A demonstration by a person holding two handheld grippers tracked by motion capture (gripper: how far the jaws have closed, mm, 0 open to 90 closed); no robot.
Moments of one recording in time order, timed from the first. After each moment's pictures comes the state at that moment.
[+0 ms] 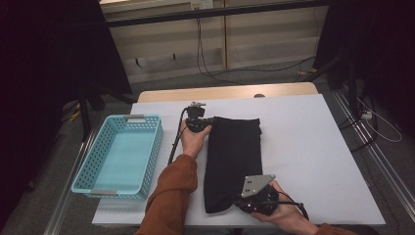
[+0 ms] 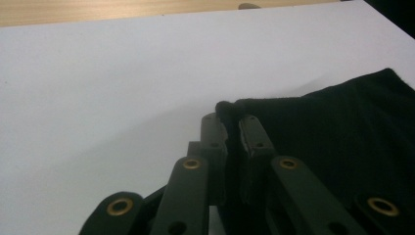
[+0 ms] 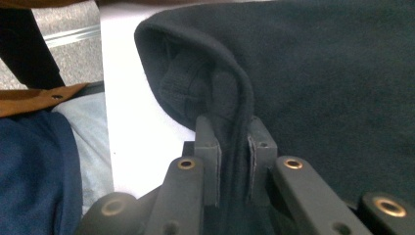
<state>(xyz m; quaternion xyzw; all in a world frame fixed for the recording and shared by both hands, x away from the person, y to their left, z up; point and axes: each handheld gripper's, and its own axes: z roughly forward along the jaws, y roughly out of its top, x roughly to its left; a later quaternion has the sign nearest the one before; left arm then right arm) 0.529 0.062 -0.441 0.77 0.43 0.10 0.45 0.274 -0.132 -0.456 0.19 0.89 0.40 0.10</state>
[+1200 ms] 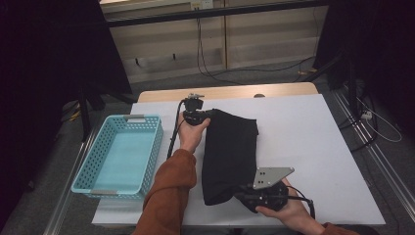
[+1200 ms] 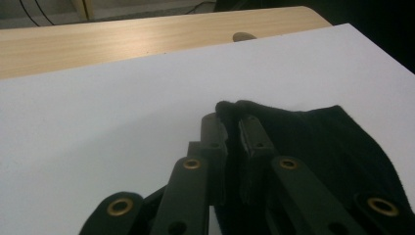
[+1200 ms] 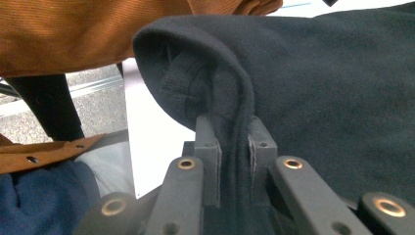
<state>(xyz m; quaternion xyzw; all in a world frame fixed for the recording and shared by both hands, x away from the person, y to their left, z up) 0.523 0.062 -0.401 0.77 0.43 0.12 0.45 0.269 -0.149 -0.423 0.20 0.85 0.48 0.11</state>
